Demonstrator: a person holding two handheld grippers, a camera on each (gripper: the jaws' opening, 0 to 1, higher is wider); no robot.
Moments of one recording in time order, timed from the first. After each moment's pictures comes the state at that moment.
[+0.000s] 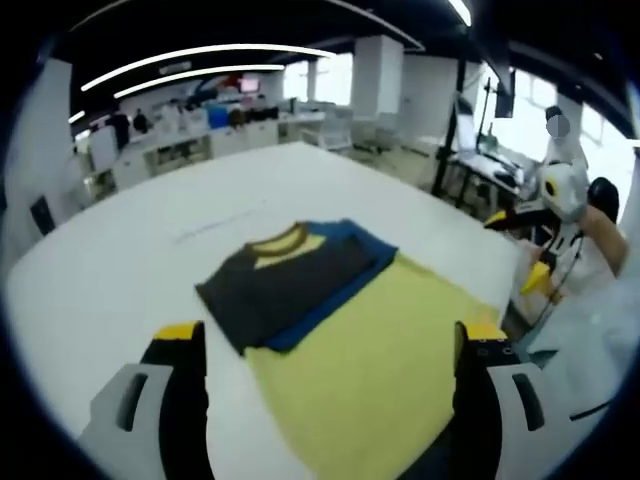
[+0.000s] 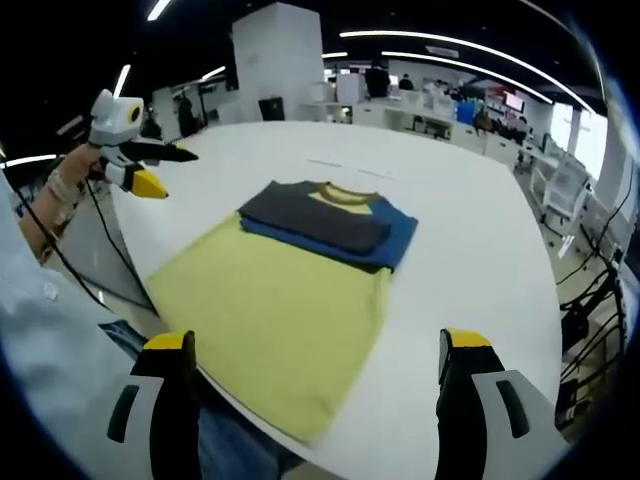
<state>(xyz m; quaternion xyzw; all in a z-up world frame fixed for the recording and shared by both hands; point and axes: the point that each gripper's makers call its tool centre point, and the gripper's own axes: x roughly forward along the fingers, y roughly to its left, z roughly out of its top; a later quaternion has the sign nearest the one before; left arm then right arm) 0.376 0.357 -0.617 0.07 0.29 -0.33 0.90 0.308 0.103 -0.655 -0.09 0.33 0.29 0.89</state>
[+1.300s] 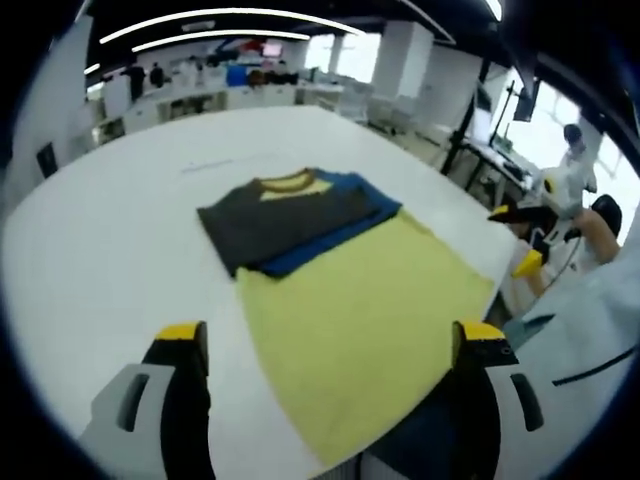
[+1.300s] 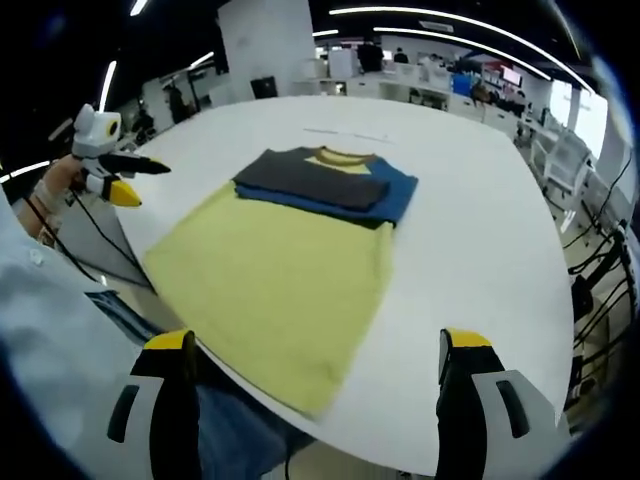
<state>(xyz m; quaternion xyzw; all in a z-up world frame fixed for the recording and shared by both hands) 0.330 0.387 -0.667 0.02 0.36 -0.30 0.88 0.287 0.091 -0.691 -0.08 0.39 0.28 0.87</state>
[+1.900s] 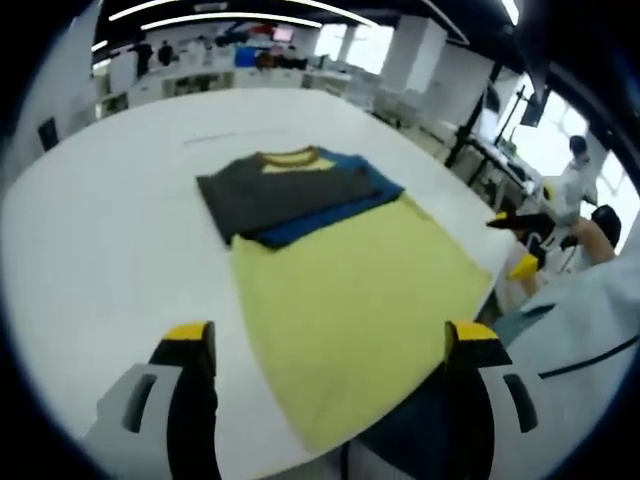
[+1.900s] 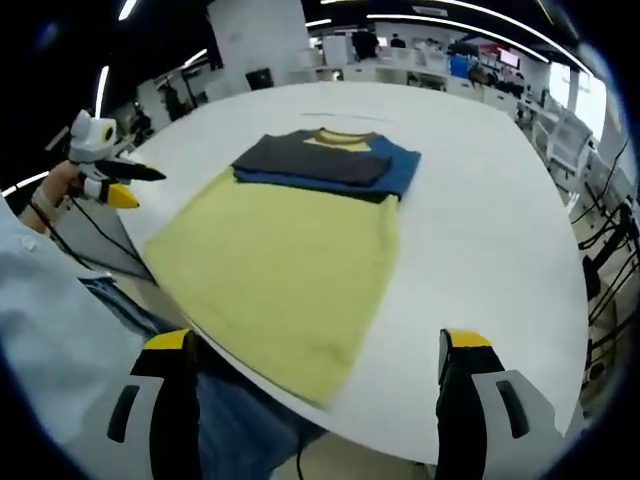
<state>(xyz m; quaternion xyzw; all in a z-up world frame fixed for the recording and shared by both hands) 0.316 0.391 -0.688 0.00 0.40 -0.30 0.87 0.276 0.091 -0.712 -0.06 0.41 0.28 0.86</state>
